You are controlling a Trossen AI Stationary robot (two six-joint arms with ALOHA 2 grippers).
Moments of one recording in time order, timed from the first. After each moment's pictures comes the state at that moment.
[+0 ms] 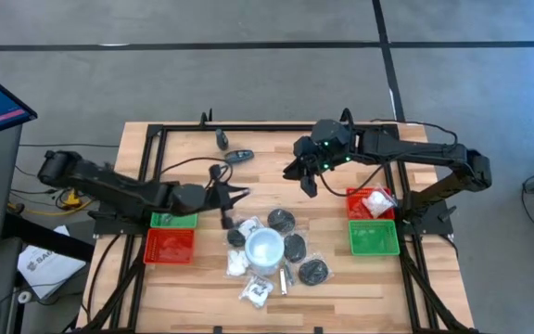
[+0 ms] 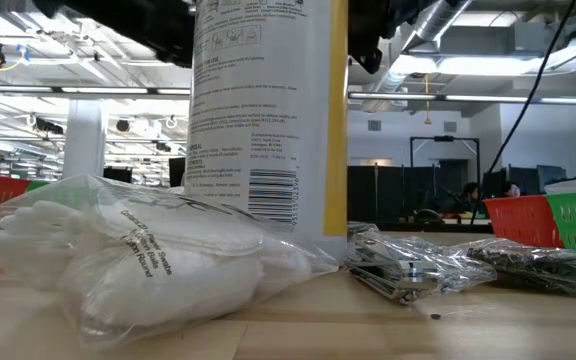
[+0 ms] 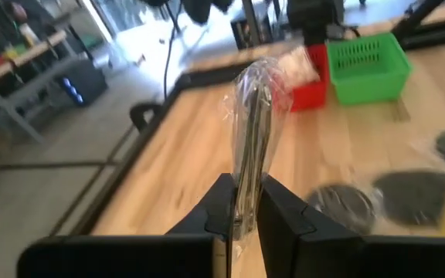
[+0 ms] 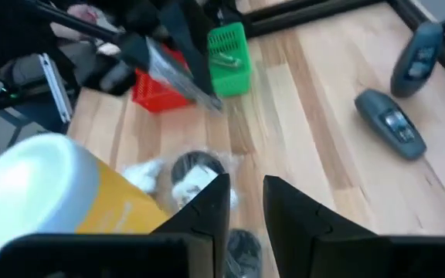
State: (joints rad) left arm -0.19 1.18 0.64 0.20 -0.56 0.15; right arm -0.21 1.41 1.25 -0.46 -0.27 0.12
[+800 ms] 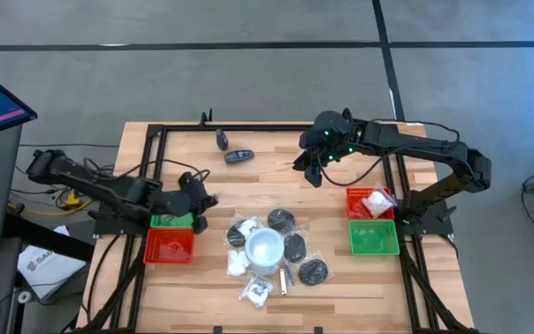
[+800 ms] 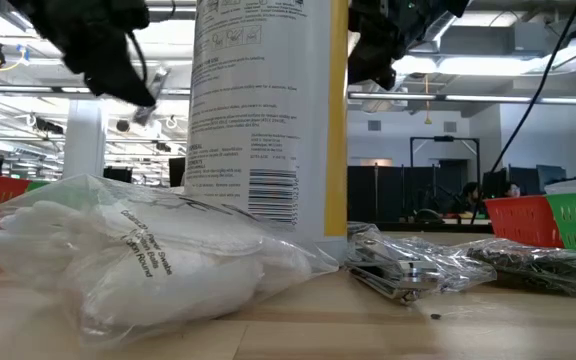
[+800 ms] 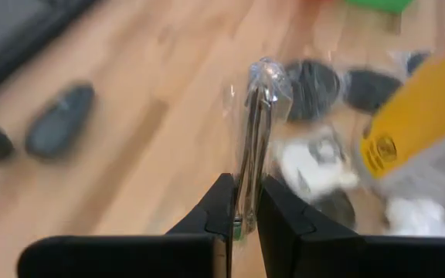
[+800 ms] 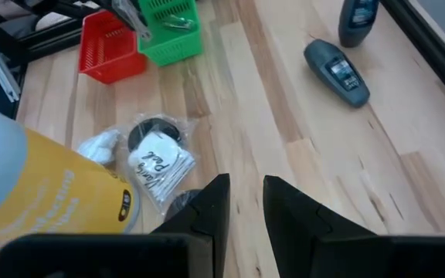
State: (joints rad) left arm -0.26 0.92 0.64 -0.51 -0.49 -0.46; right arm -0.32 1.41 1.25 -0.60 -0.26 0.07
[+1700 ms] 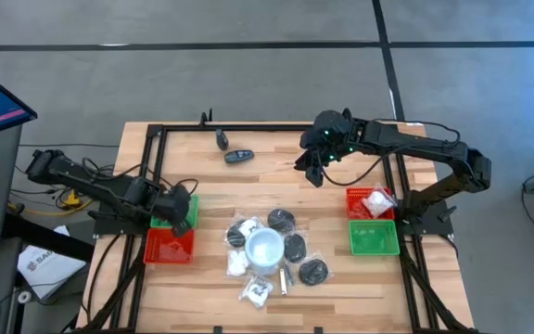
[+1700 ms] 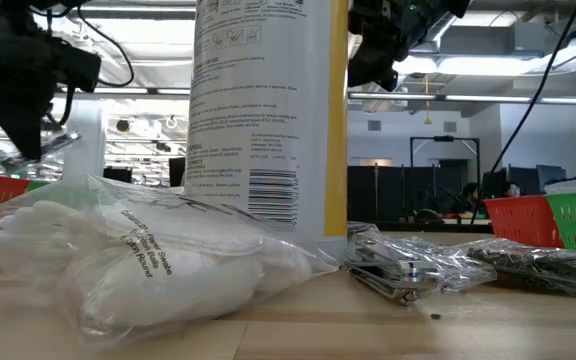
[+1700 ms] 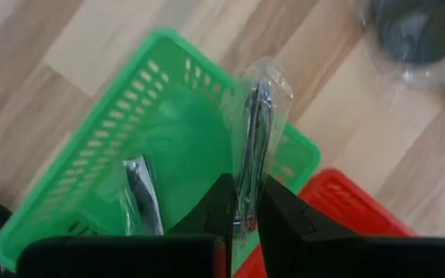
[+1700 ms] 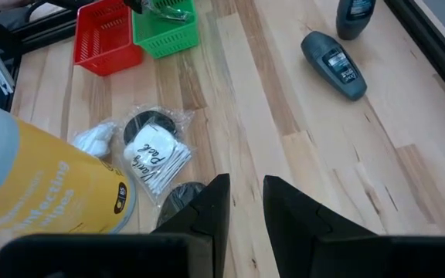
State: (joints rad) left arm -0.26 0.91 0.64 -1.06 -0.20 -0.90; right arm -0.33 1.41 1.25 -0.63 -0.26 0.05
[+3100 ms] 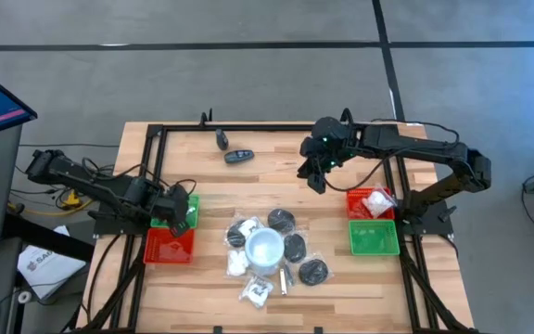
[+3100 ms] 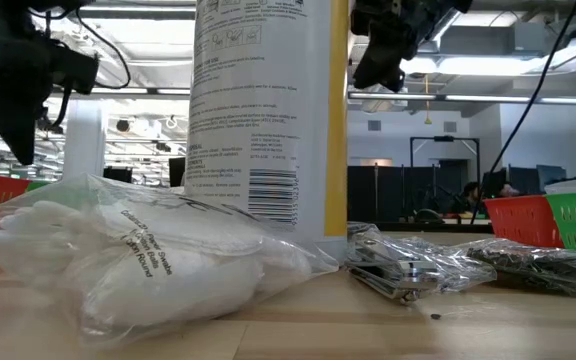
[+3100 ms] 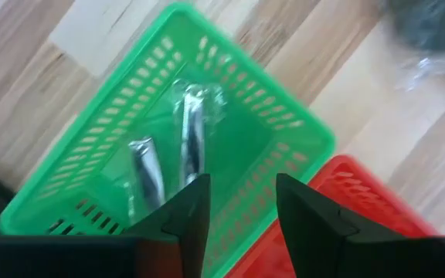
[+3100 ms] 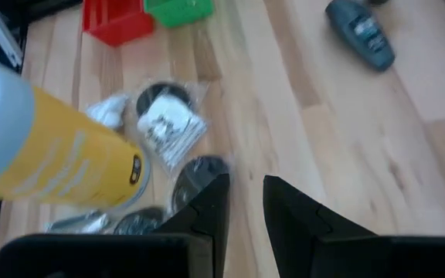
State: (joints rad) left arm -0.26 0.91 0.64 -1.08 -0.19 -0.92; right arm -0.28 1.41 1.25 -0.70 -0.26 0.06
